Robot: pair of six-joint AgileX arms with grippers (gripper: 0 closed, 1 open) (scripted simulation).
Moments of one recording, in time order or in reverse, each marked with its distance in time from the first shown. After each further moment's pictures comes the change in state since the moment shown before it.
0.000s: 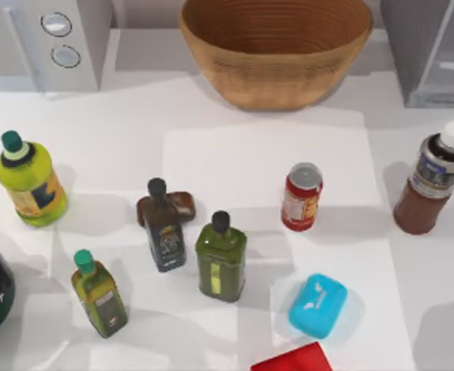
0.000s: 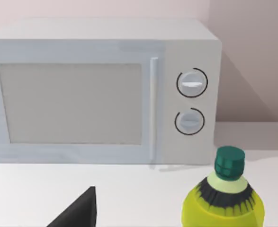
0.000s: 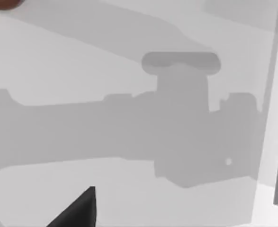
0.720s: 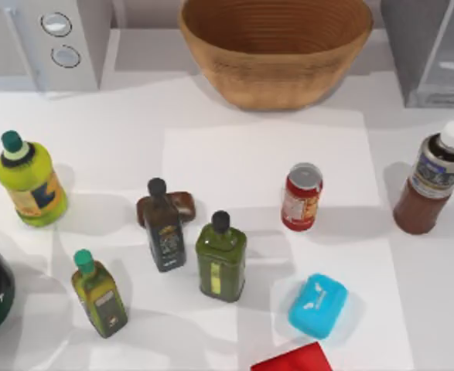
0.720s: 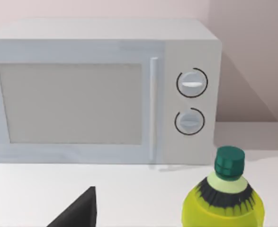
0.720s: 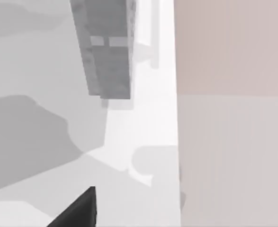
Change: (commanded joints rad) left arm 0.000 0.000 0.000 0.000 0.000 0.000; right arm -0.598 0.713 0.200 -0.044 -0.249 -0.591
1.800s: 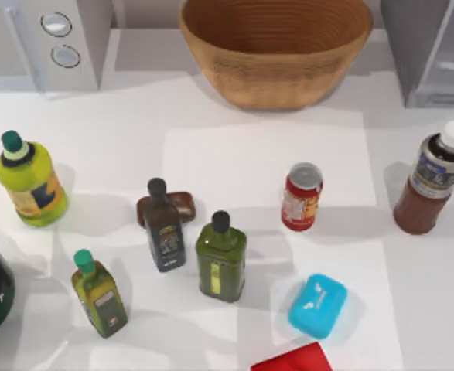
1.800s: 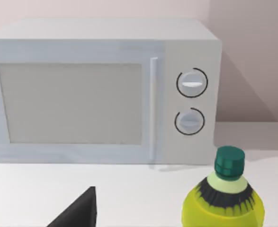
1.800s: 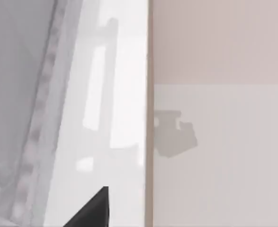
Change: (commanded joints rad) left arm 0.000 0.000 0.000 0.000 0.000 0.000; right arm 0.516 0.028 -0.022 0.677 0.105 0.853
